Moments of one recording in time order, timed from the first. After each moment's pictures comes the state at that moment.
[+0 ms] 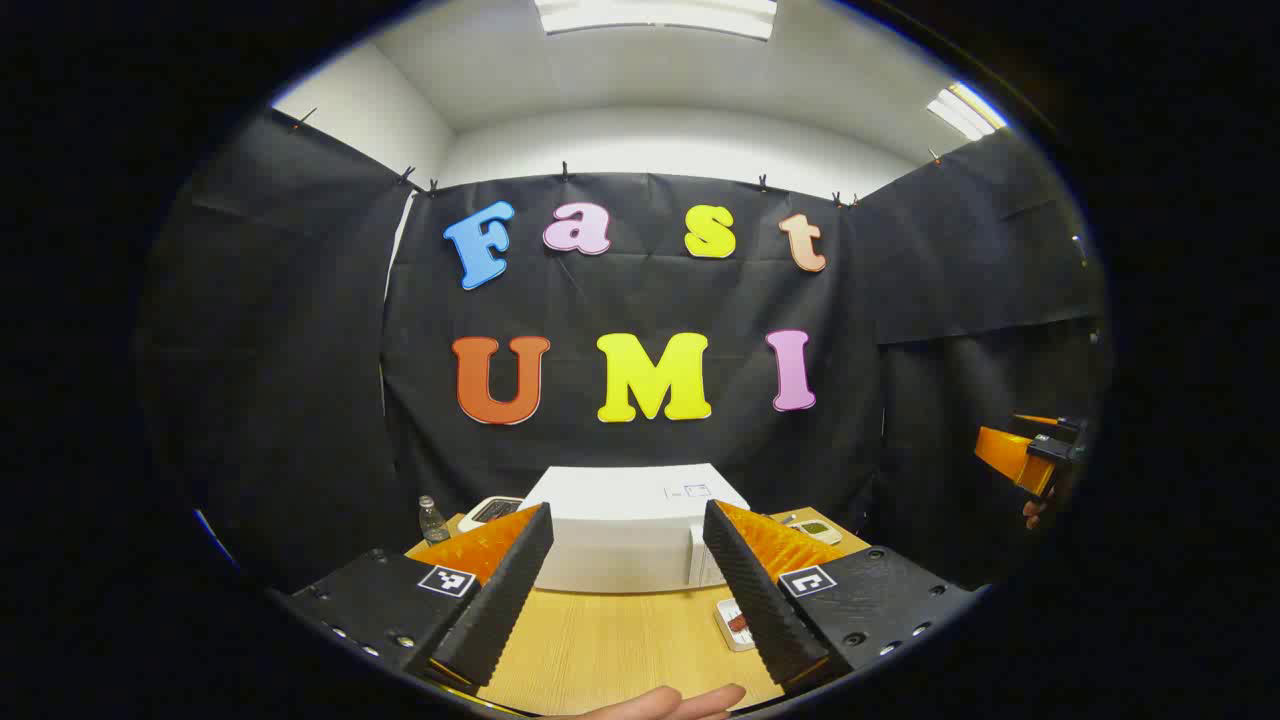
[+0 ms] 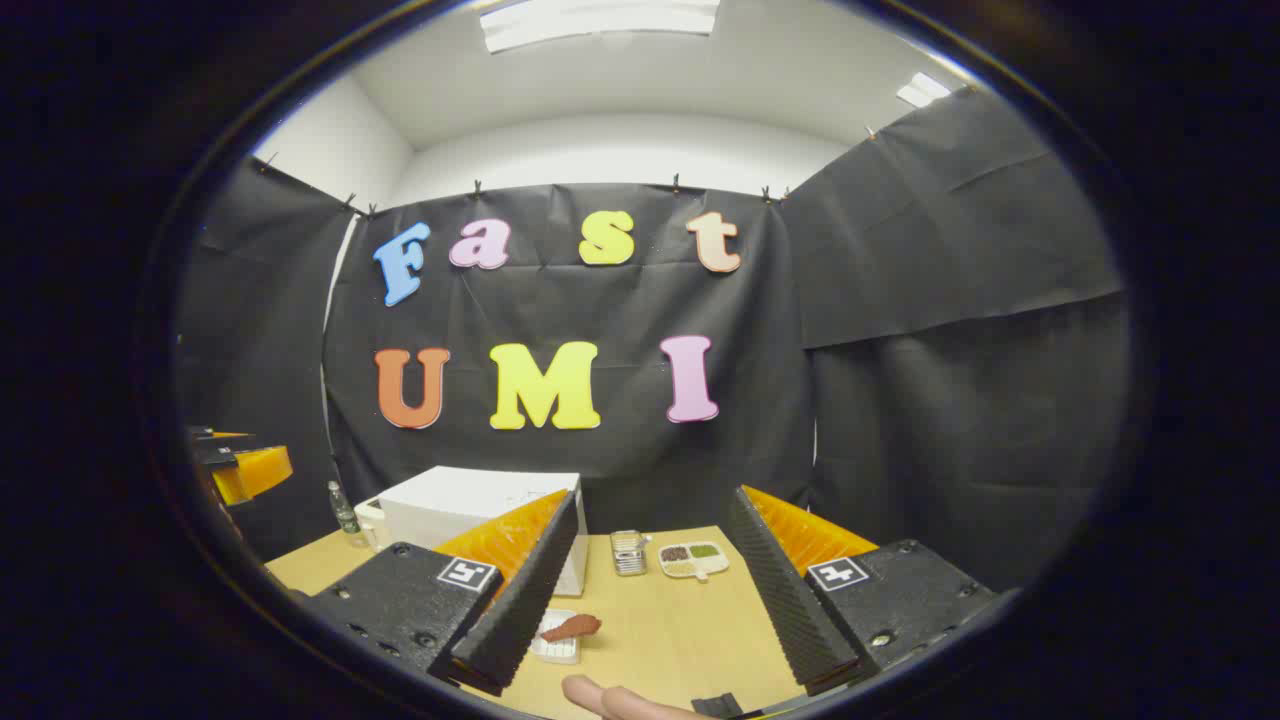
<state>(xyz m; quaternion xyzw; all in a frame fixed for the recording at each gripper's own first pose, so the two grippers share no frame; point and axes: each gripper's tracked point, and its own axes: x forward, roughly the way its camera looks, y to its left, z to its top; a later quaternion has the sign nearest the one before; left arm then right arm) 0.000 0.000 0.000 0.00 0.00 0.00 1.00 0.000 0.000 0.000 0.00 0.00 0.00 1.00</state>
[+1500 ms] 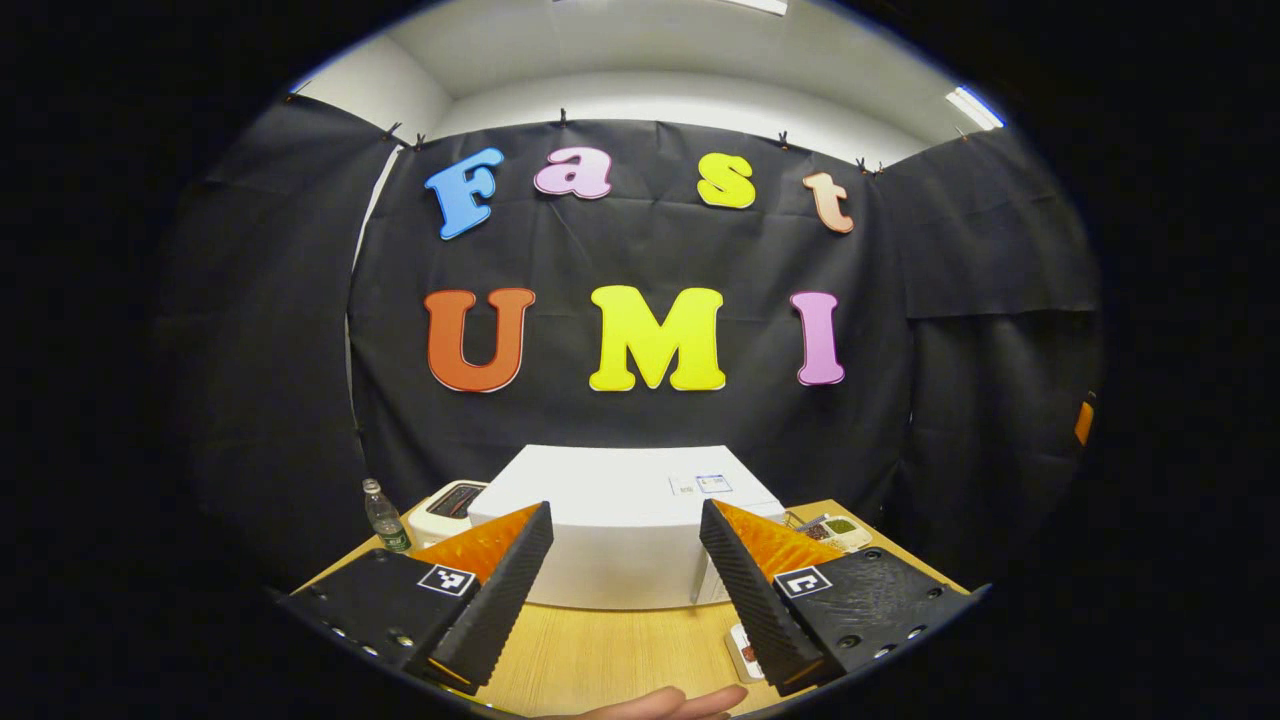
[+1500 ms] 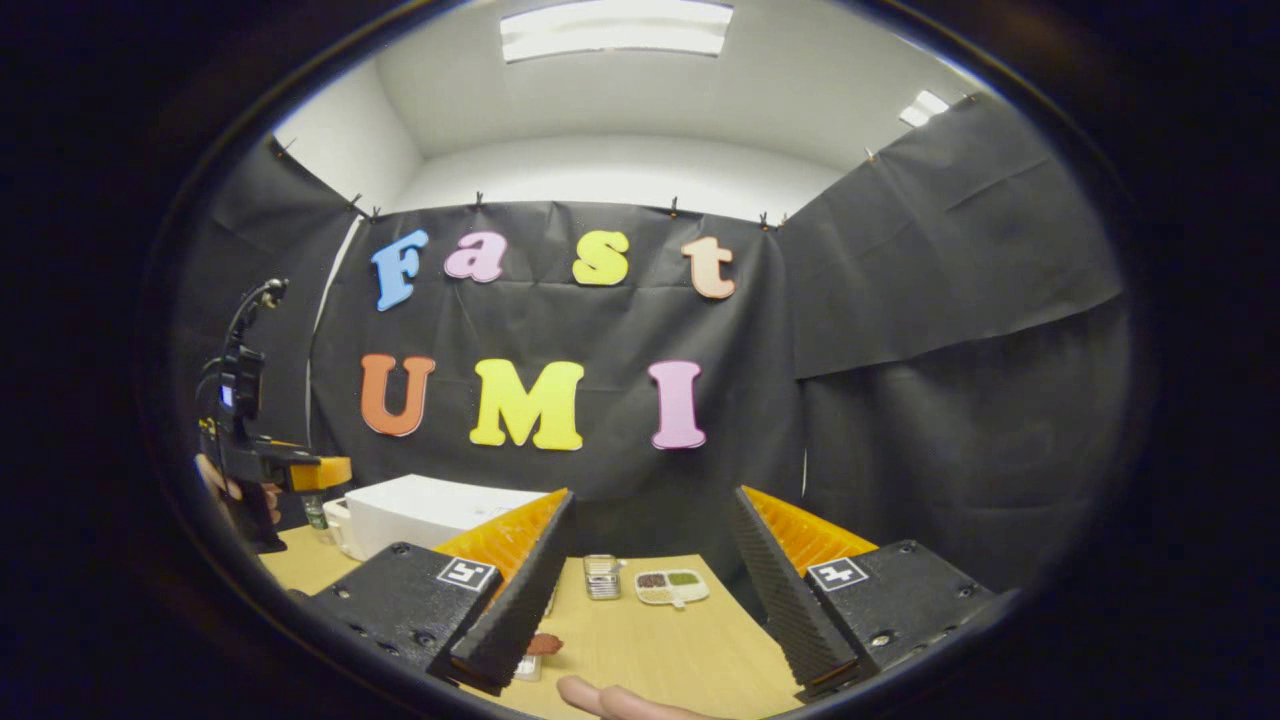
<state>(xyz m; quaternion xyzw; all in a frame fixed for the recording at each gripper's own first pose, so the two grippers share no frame) 0.163 -0.010 -0.064 -0.01 0.04 0.00 1.00 0.038 -0.028 -0.017 -0.02 -0.05 -0.01 1.00</state>
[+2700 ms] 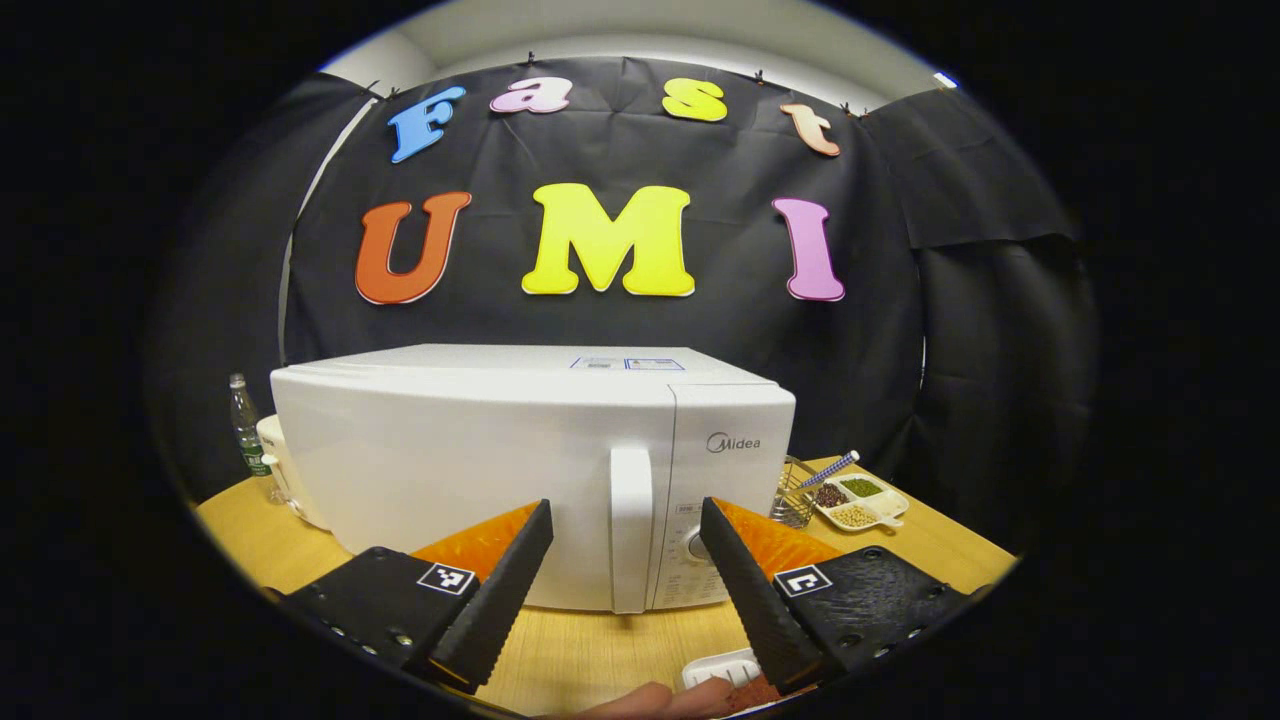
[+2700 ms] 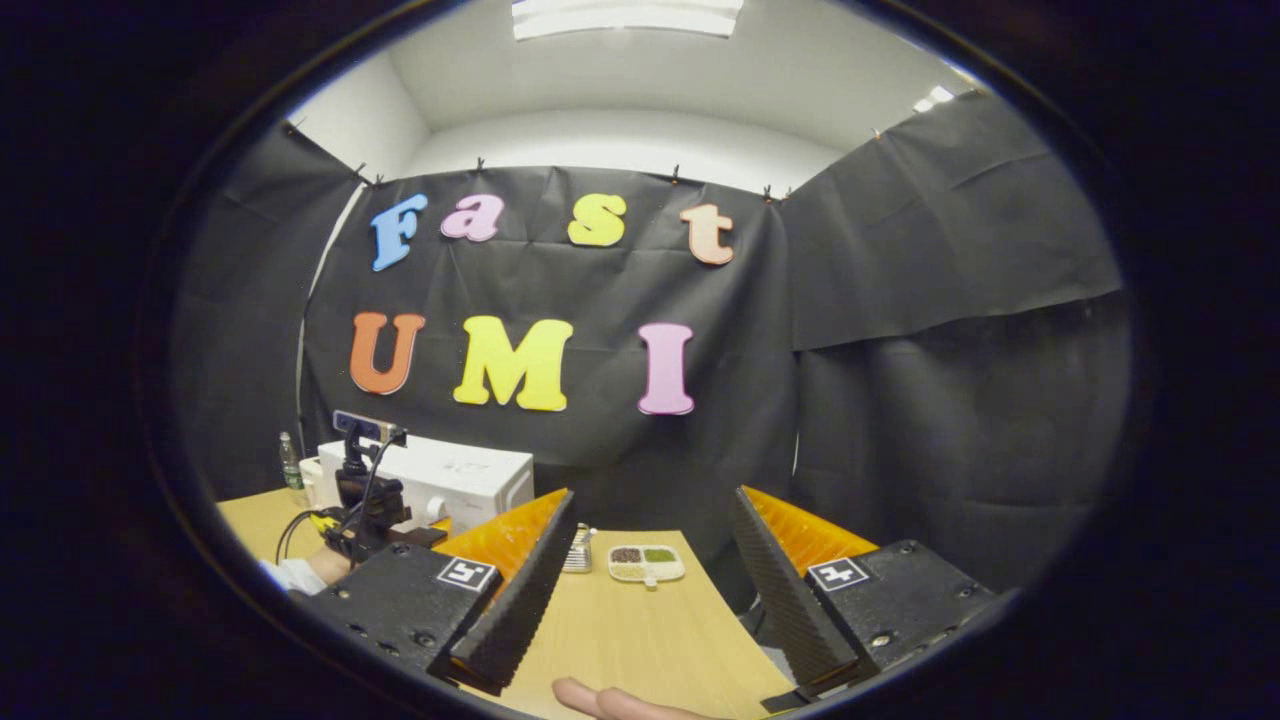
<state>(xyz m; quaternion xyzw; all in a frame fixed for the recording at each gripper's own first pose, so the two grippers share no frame) 0.307 -0.108 -0.262 -0.02 0.08 -0.02 1.00 0.065 -0.071 -0.073 -0.05 0.00 -0.01 1.00</state>
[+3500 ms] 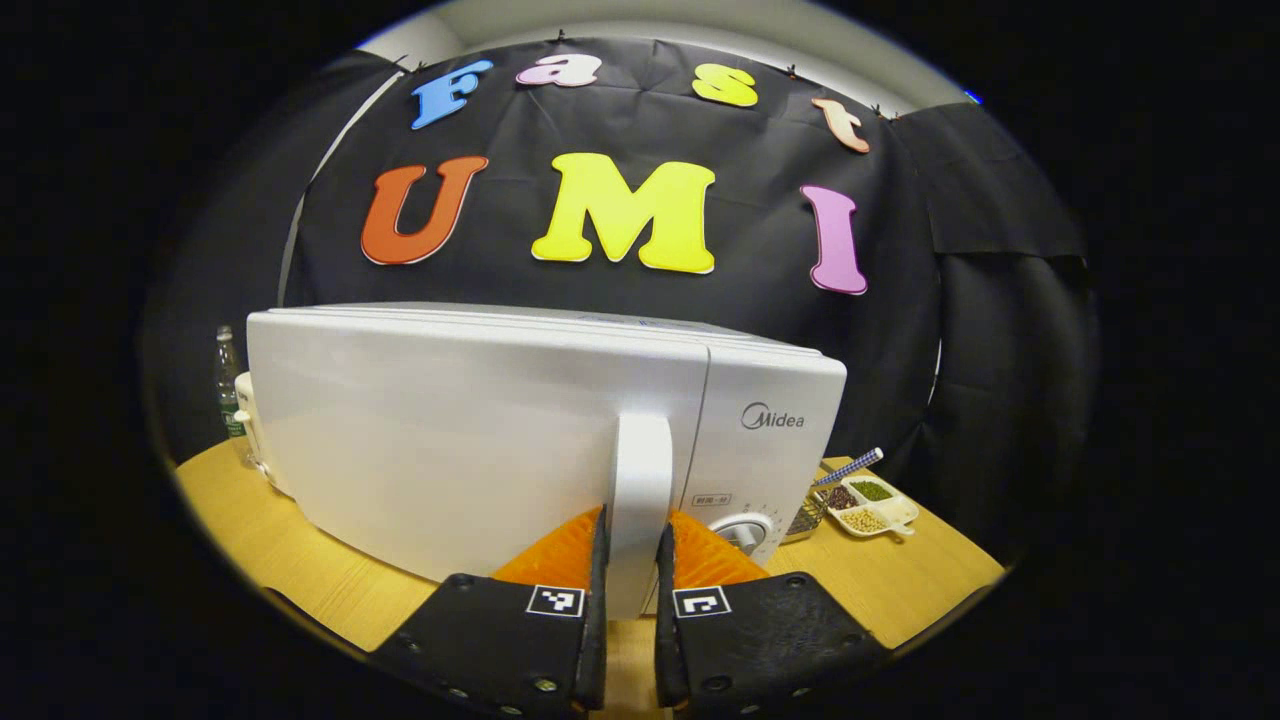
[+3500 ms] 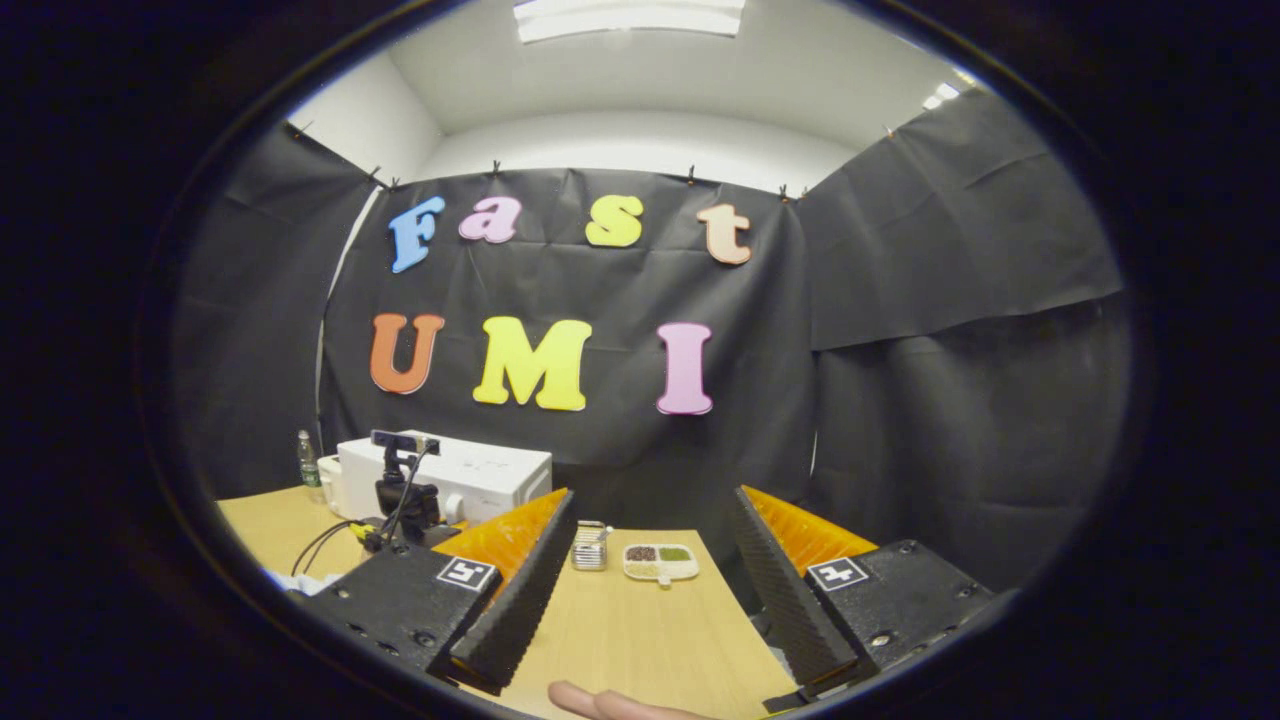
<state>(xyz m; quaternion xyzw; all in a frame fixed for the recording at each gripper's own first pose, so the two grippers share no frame) 0.324 -0.105 -0.284 -0.03 0.10 0.00 0.99 0.057 -0.064 -0.068 -0.05 -0.02 0.02 1.00</state>
